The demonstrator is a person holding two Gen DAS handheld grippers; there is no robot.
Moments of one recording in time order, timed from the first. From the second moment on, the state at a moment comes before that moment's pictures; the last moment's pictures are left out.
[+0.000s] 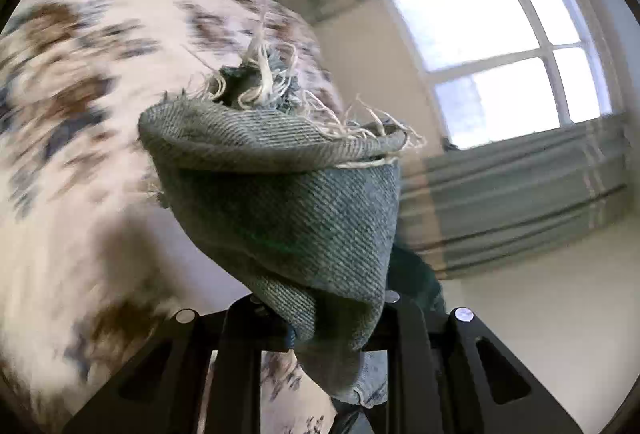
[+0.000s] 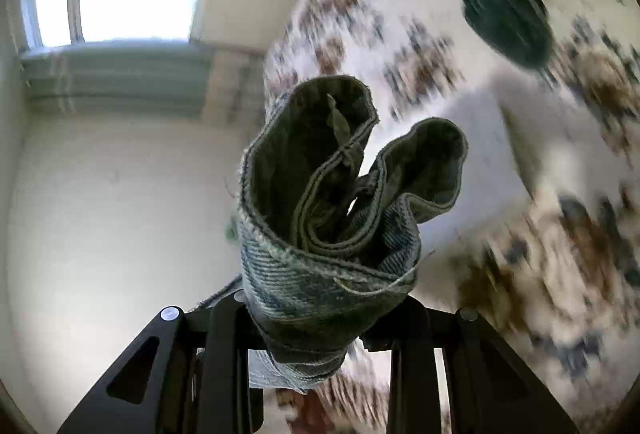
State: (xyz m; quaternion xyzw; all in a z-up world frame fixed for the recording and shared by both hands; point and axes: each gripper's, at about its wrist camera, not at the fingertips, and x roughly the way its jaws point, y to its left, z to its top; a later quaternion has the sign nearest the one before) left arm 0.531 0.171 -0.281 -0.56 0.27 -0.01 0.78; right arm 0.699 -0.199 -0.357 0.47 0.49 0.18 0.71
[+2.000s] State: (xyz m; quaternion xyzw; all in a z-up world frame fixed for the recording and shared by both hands) left arm 0.367 0.121 -0.146 -0.02 0.42 0.04 0.91; right arm 0.390 -0.105 -0.156 0.03 0.45 -0.07 0.89
